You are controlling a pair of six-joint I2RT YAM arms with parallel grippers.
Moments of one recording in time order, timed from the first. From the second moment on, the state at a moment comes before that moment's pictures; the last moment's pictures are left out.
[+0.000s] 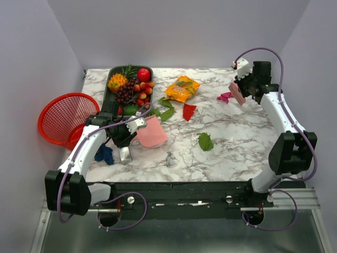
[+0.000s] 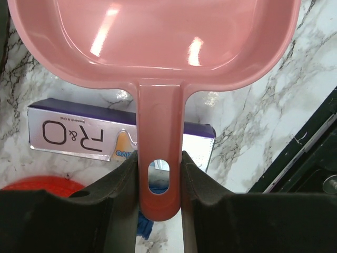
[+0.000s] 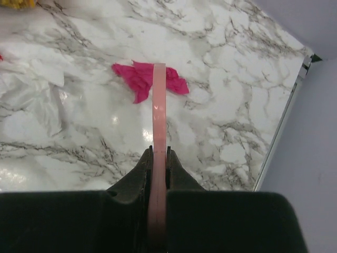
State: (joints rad) left arm -0.15 1.26 0.98 -0.96 0.41 0.86; right arm 0.02 1.59 1.39 -0.44 -0.13 -0.54
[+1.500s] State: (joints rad) left arm -0.67 1.55 1.02 -1.03 0.09 0.78; right arm 0.46 1.37 1.05 -0.68 -0.38 -0.03
